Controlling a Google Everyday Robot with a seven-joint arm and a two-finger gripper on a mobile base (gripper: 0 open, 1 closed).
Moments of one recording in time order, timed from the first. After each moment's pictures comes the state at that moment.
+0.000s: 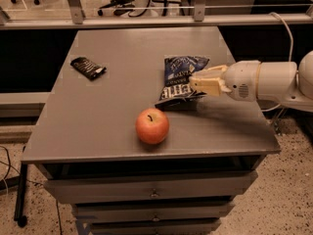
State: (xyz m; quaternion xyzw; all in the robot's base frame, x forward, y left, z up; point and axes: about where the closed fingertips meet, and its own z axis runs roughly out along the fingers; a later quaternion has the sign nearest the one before) arm 0.572 -0.118 0.881 -0.39 0.71 0.29 0.50
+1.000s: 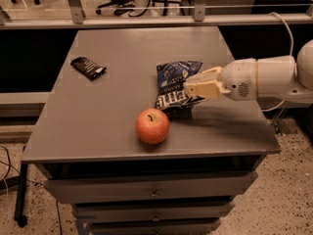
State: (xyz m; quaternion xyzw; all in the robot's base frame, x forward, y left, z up) arm 0.548 -0.101 0.884 -0.43 0.71 0.33 0.45
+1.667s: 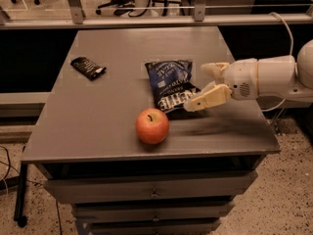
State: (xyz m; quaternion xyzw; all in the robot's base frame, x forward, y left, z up) arm 0.557 -0.111 0.875 -0.44 0.71 0.31 0.45
